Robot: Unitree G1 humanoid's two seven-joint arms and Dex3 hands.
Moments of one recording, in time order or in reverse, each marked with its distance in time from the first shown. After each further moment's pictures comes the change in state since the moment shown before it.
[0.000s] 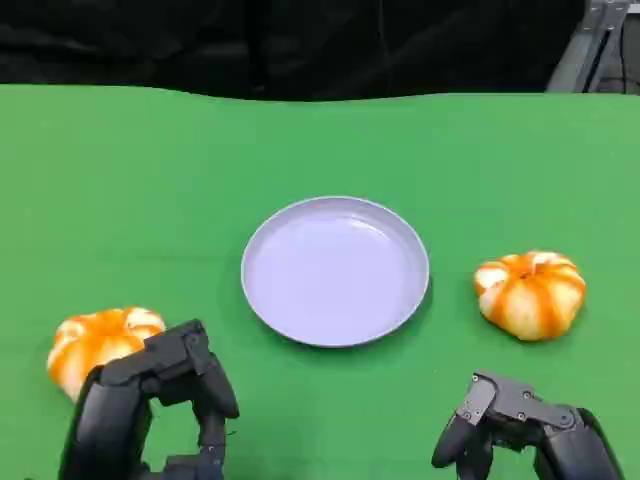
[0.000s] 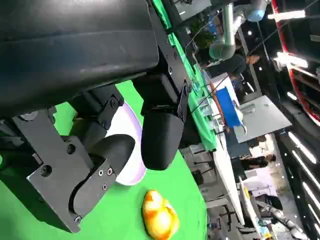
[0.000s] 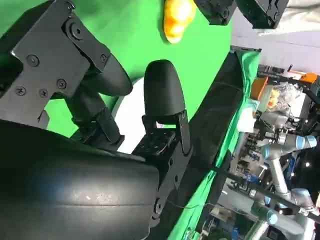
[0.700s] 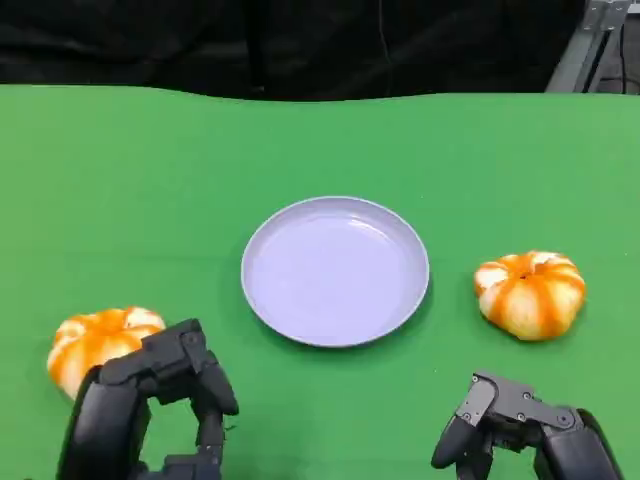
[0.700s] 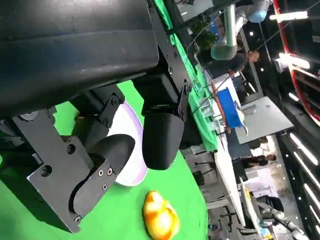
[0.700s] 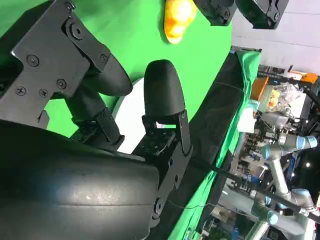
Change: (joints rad) left arm 0.002 0.002 0.011 -0.028 0.040 0.061 0.004; right arm 0.002 0.000 0.000 -0.001 0.000 0.001 0.000
